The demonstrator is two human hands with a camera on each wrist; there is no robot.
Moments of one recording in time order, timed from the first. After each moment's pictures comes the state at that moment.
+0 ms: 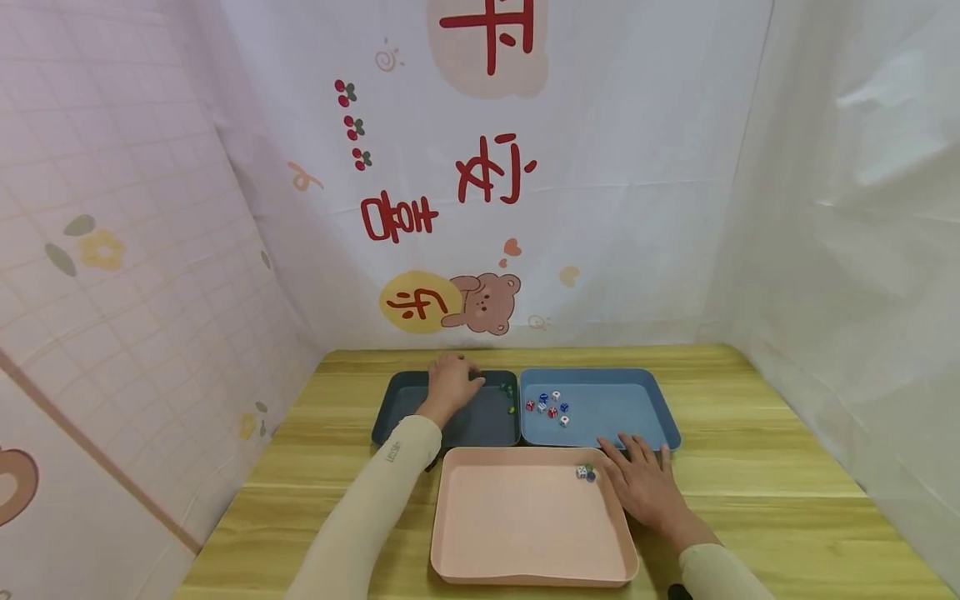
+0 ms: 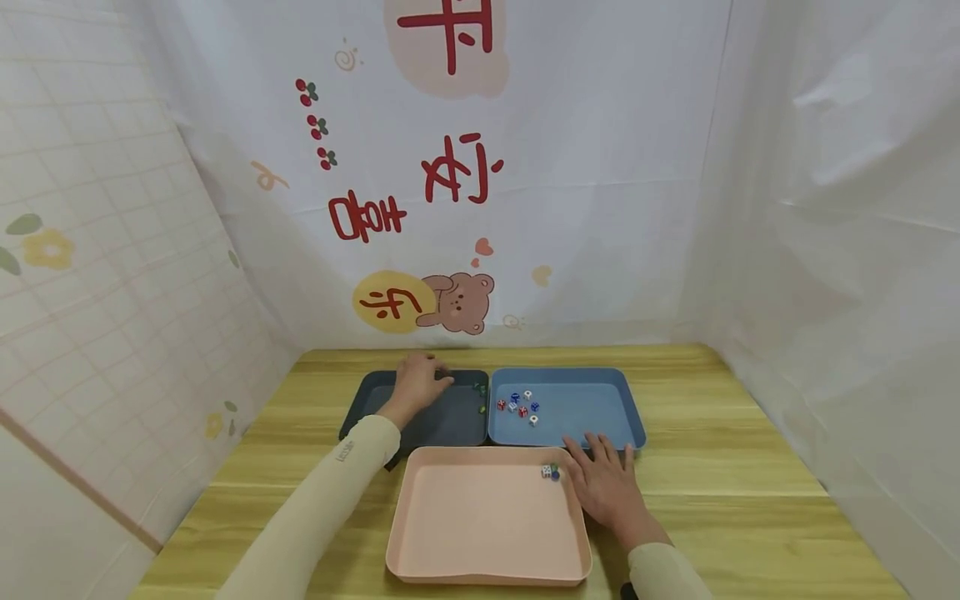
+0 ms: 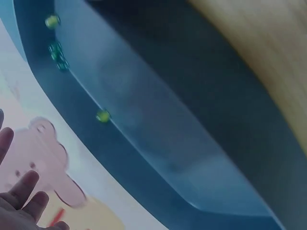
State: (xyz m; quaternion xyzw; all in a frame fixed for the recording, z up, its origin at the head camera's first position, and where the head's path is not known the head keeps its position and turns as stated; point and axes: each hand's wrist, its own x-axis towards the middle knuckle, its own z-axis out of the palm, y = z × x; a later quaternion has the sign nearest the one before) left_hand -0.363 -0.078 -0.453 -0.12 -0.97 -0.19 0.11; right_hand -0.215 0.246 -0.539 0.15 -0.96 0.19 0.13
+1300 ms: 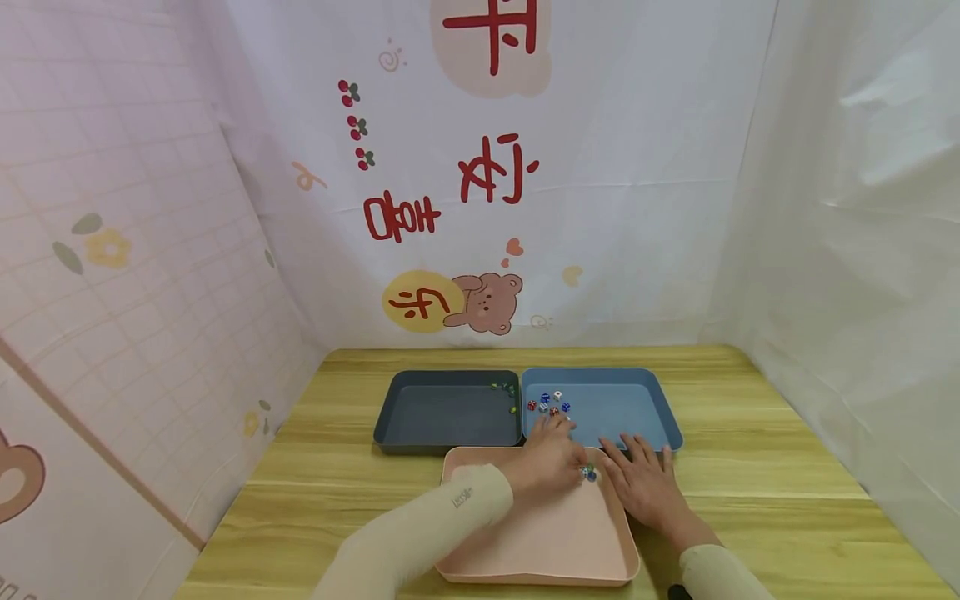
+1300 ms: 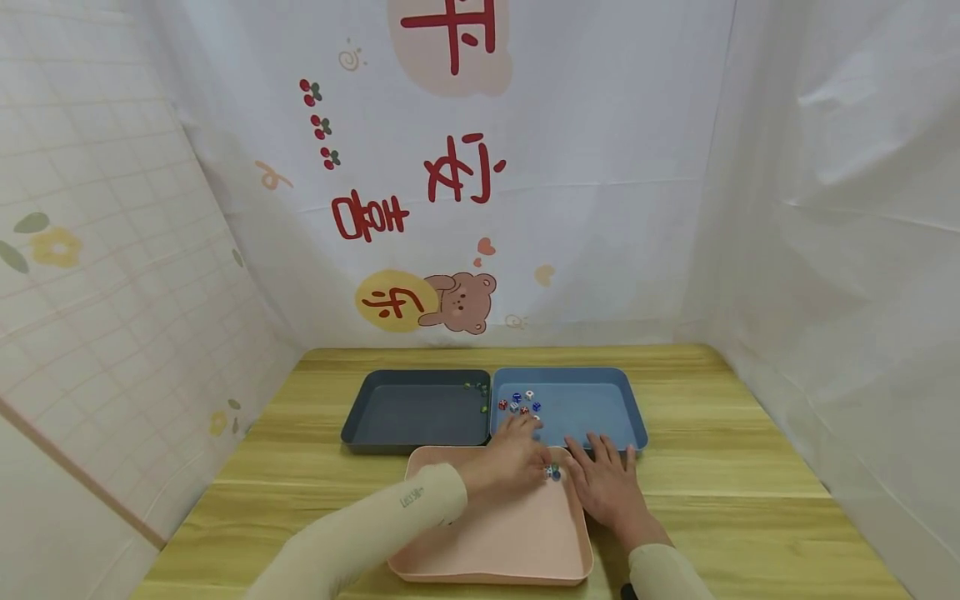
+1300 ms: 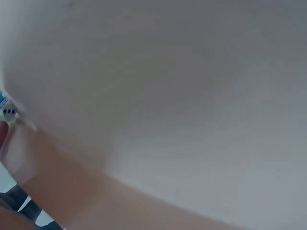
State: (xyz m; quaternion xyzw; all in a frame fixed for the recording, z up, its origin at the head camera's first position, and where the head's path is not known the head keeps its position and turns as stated) left_hand -0.277 0.048 -0.505 -0.38 -0.93 -0.03 0.03; right_hand -0.216 0.246 -0.538 0.12 -0.97 0.16 0.09
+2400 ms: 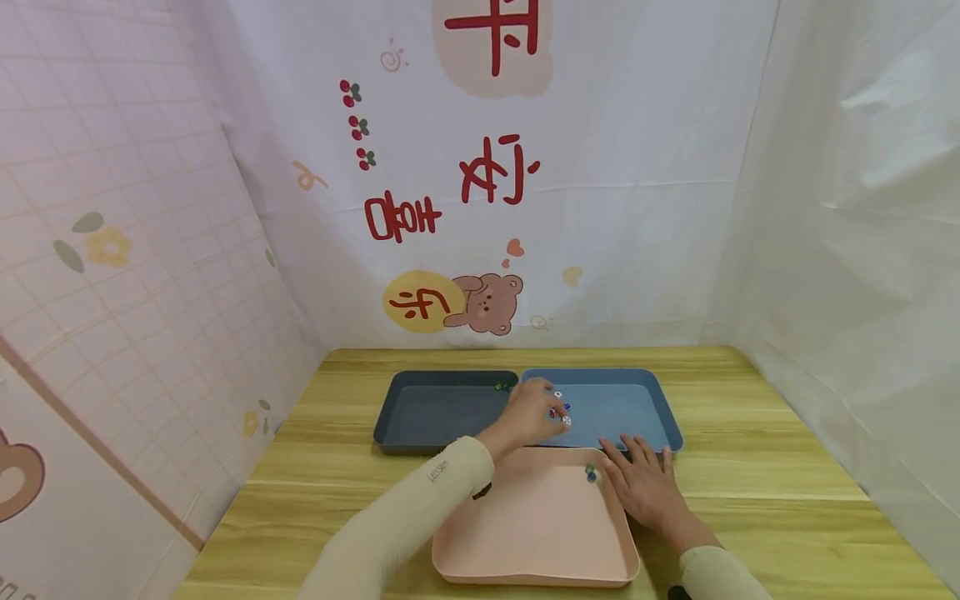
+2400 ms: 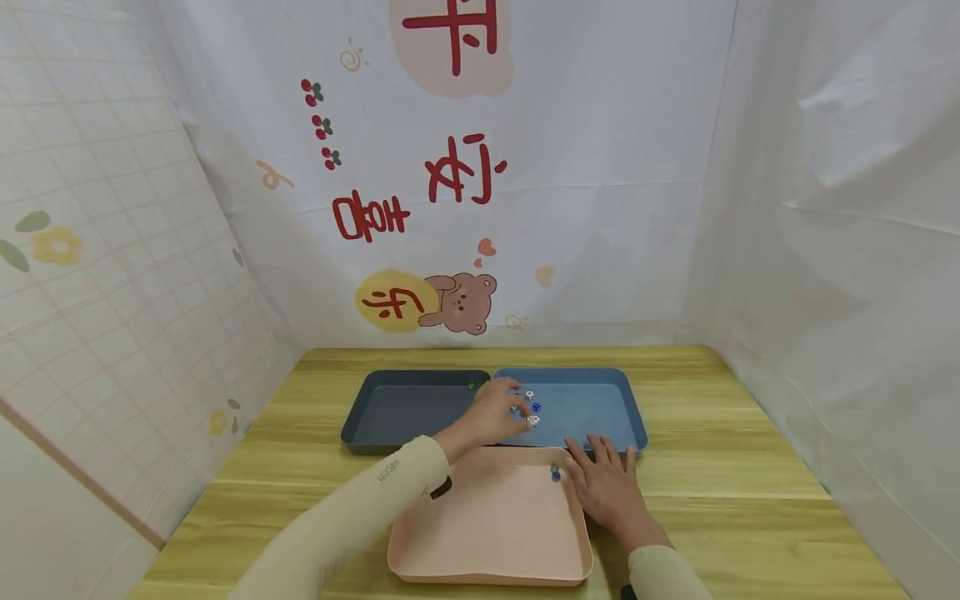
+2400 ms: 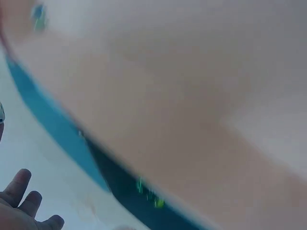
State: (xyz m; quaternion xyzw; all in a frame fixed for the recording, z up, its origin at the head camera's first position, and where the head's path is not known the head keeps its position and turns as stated) left_hand -0.306 0.022 -0.460 -0.30 -0.94 -0.17 0.05; right_hand -0.216 0.246 -0.536 0.12 -0.97 0.17 0.10
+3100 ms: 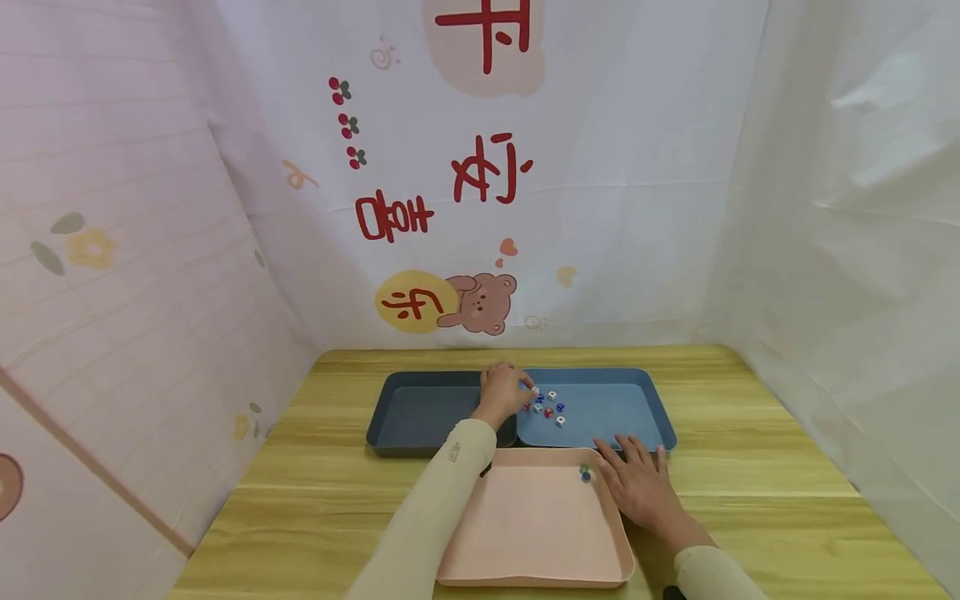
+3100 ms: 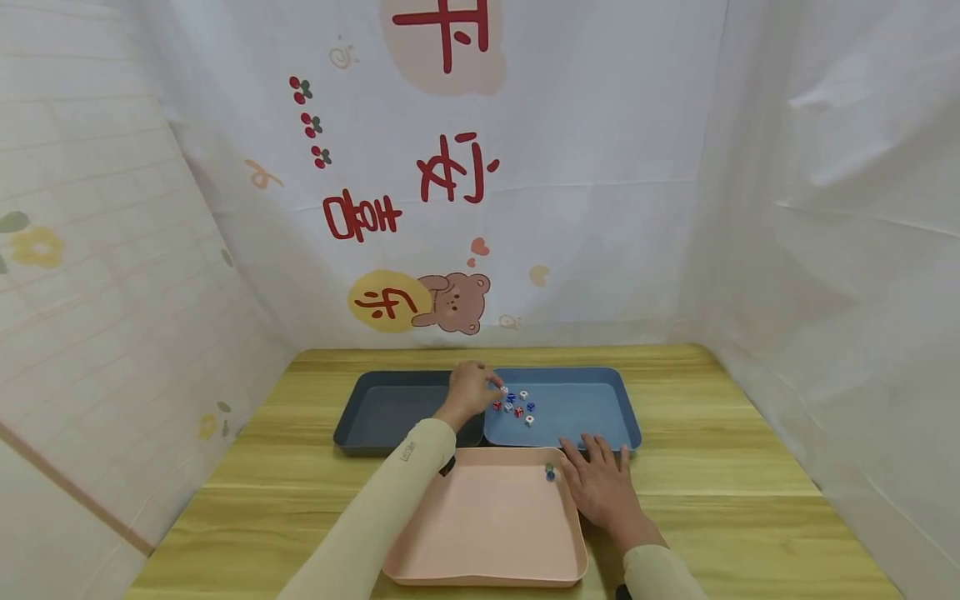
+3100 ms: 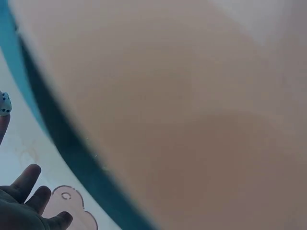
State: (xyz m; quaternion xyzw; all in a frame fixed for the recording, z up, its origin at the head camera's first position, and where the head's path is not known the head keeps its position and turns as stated) left_hand -0.359 0.013 -0.471 -0.15 -0.96 -0.23 0.08; right_hand -0.215 0.245 -0.538 0.12 -0.97 0.18 0.11
